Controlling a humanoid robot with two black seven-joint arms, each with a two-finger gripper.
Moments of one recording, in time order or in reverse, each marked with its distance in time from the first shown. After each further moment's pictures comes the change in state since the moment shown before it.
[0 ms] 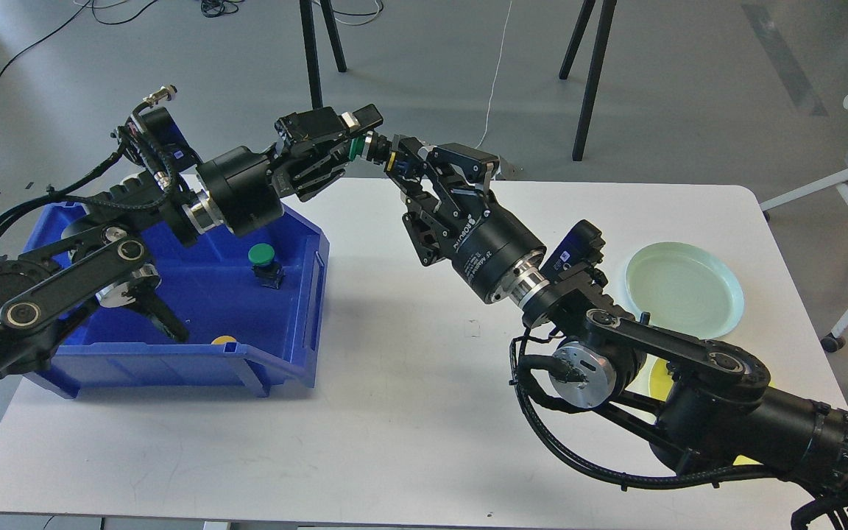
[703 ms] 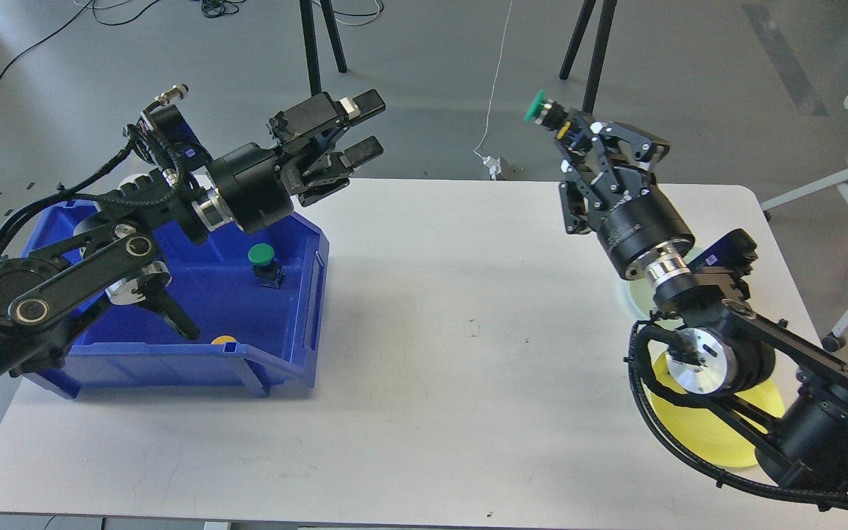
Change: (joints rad) left arm -0.001 -0.025 -0.014 0.004 -0.026 -0.010 -0.001; right arm -0.302 -0.309 0.357 0.089 0.047 -0.090 0.010
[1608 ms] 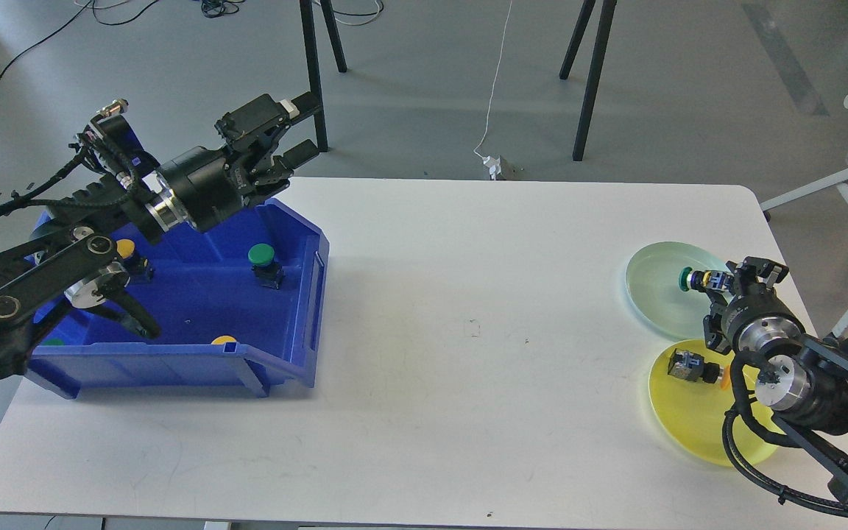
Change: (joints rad) left arm 0.024 0.046 -0.001 0.135 -0.029 -0.007 0.001; right arm -0.055 -0.044 -0.027 -0.385 0.140 -0.119 -0.246
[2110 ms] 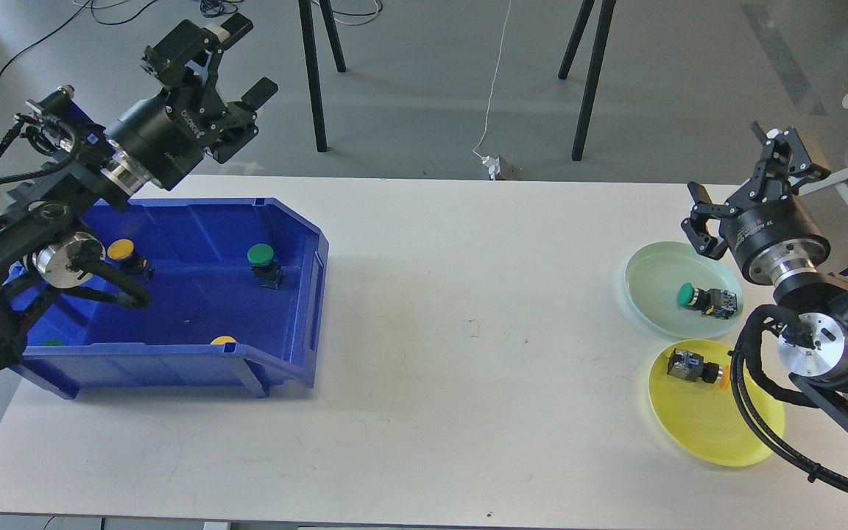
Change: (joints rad) left arm 0.012 0.042 -0.107 0.000 -0.304 -0.014 0.000; right arm -0.014 -0.100 0.203 0.423 -0.002 0.220 0.176
